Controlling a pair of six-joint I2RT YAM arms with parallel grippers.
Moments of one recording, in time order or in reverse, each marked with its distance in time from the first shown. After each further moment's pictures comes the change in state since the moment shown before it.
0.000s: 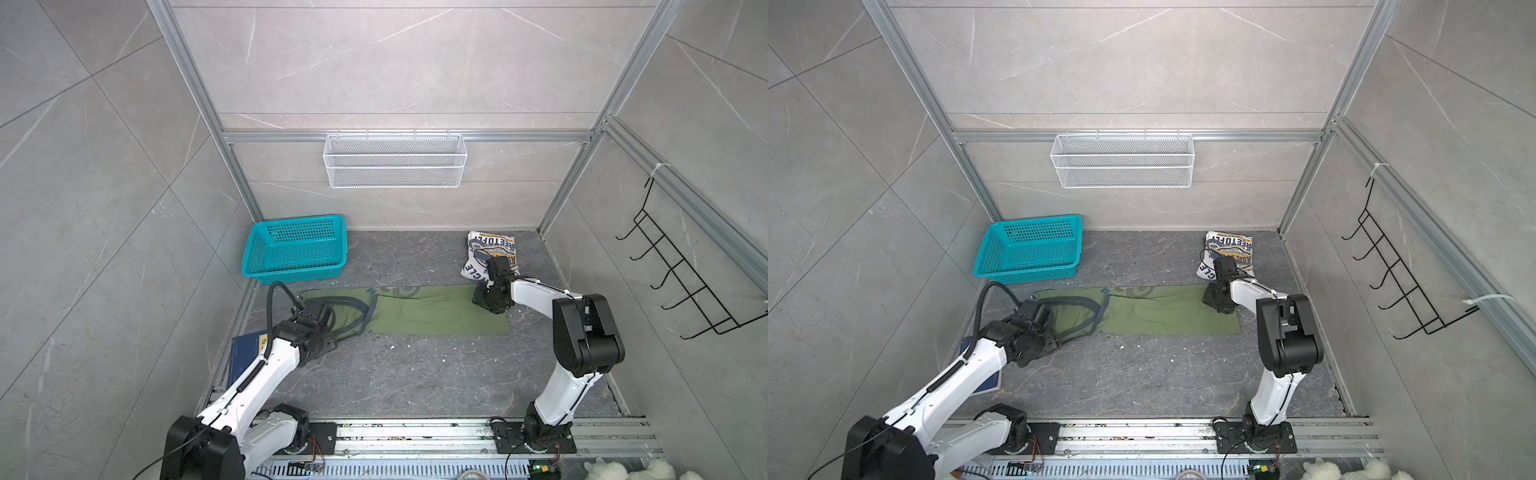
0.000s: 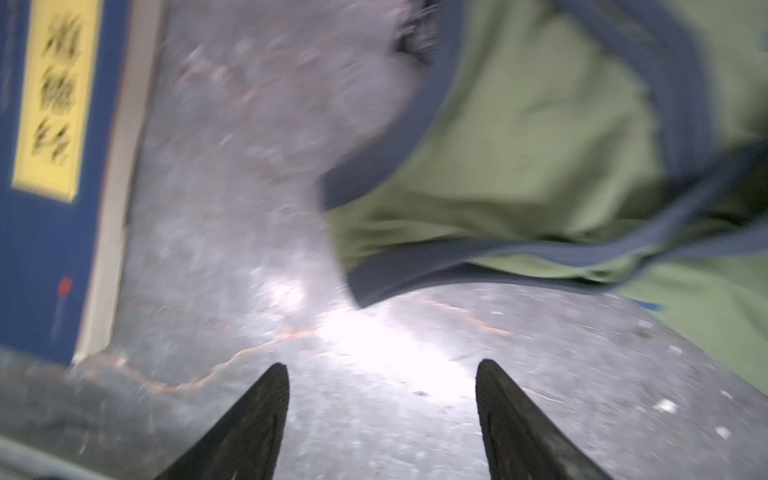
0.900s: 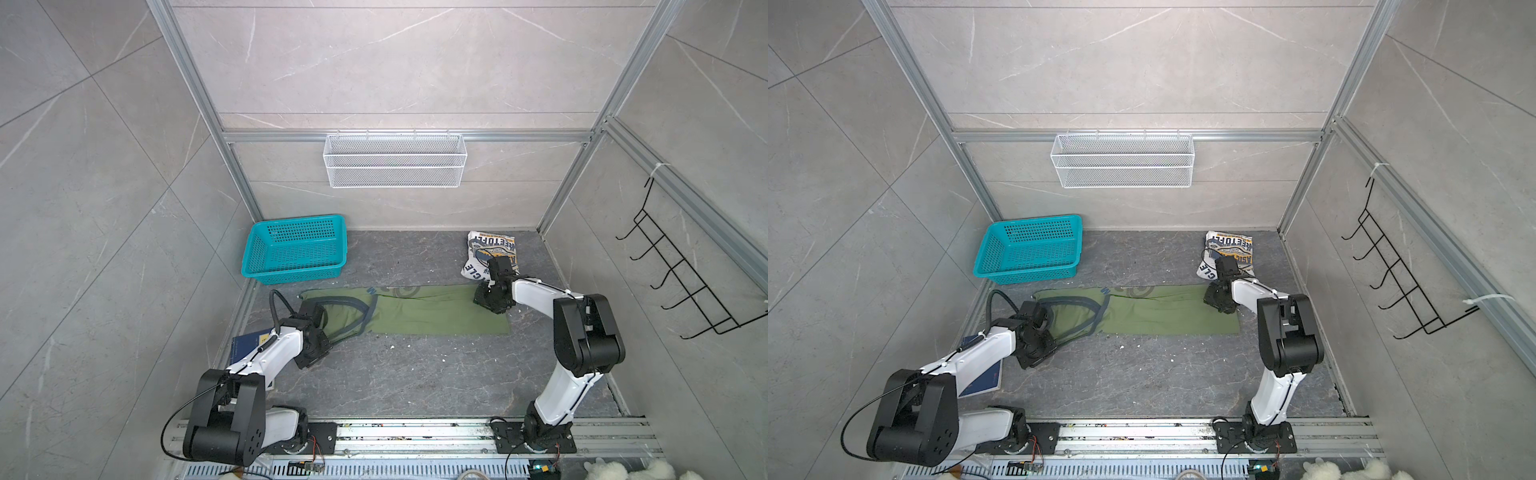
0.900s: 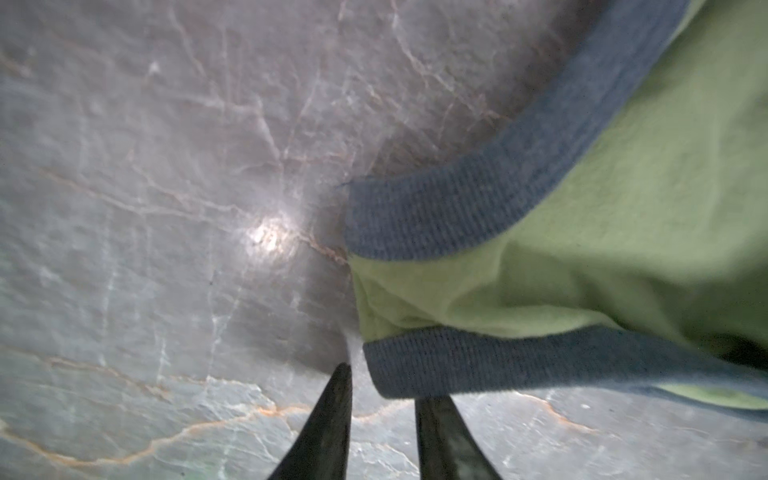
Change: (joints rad) left arm 0.103 0.271 -0.029 0.174 0.114 0.048; right arm -0.012 0.000 0.000 0.000 -0.001 0.000
